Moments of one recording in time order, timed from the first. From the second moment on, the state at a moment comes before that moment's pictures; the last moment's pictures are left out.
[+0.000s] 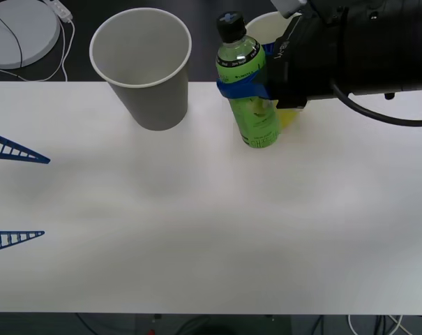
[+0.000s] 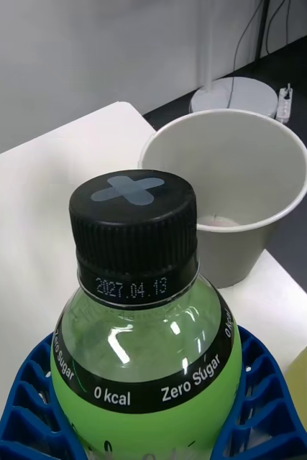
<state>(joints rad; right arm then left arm) -0.77 -0.94 0.31 -2.16 1.84 -1.05 -1.50 0.20 1.08 0.48 -2.04 -1.17 -1.42 0.20</state>
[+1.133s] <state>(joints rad) -1.25 -0.64 0.40 -1.69 2.03 -1.38 -1.53 0.20 1.08 0.48 -2.04 -1.17 -1.42 0.20</state>
